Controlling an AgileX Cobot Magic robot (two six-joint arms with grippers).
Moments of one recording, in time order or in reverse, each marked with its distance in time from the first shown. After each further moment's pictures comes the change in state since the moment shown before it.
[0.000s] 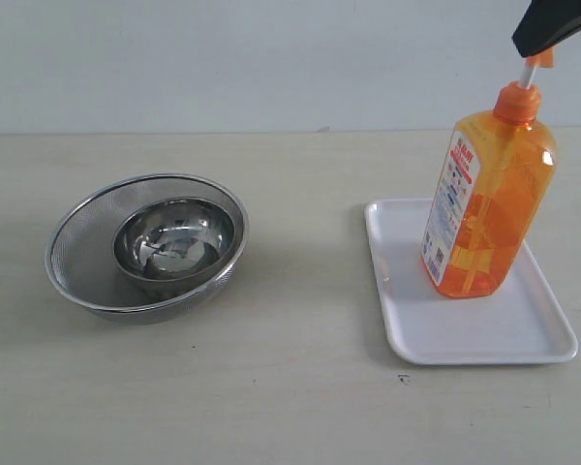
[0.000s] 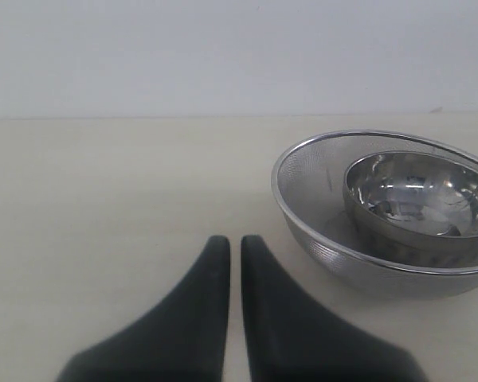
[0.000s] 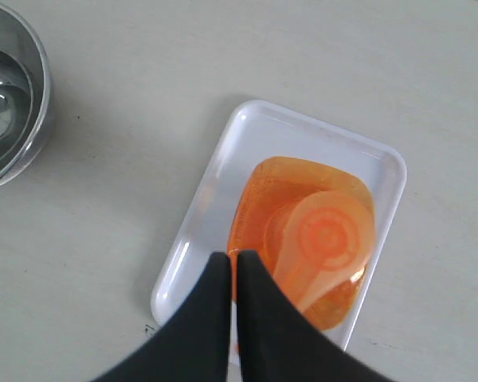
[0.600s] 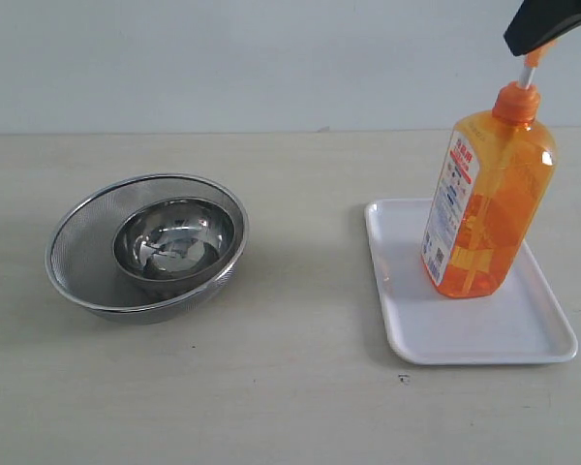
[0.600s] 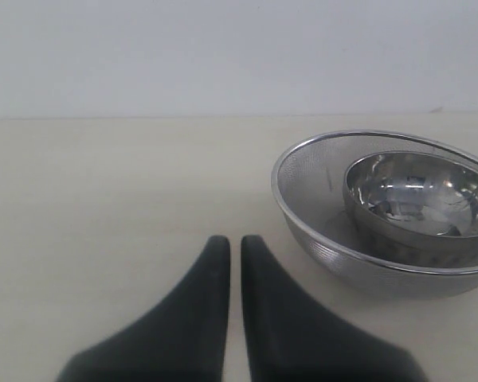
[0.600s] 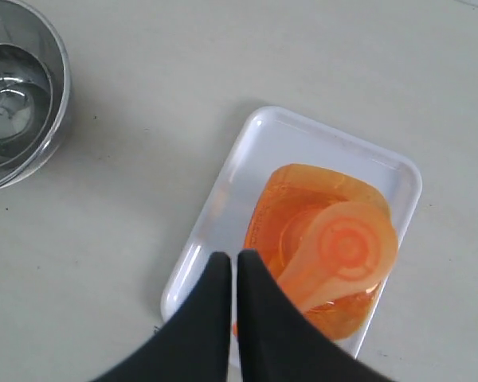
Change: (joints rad) left arm 0.000 0.000 0.000 0.000 0.000 0.000; right arm 0.000 0.000 0.000 0.036 0.000 -0.035
